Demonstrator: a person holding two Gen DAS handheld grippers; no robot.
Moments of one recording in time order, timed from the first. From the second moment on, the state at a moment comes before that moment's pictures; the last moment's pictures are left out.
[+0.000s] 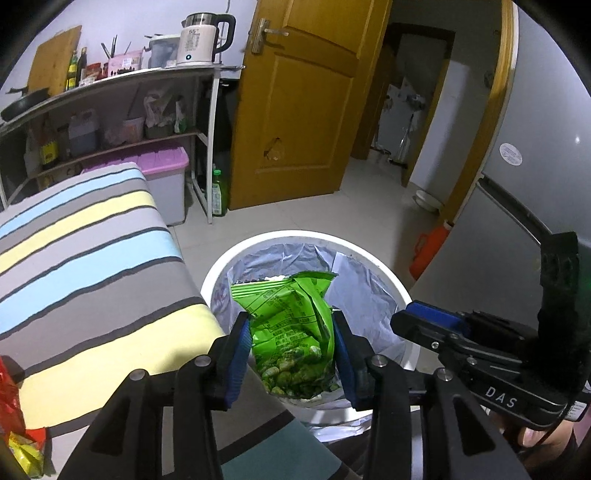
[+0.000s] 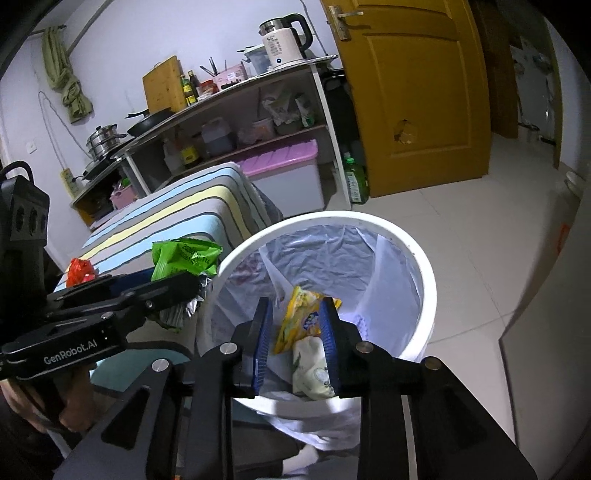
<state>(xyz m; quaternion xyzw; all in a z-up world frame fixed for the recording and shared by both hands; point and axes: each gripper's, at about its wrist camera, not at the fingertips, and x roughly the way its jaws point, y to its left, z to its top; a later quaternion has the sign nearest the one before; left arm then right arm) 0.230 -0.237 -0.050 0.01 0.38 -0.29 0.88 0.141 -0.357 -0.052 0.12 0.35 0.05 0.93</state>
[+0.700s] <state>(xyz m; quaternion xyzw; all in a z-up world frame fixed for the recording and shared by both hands) 0.202 -0.191 -0.022 -0.04 0.34 -0.27 0.90 0.121 -0.332 -0.023 0.08 0.32 0.08 0.94</state>
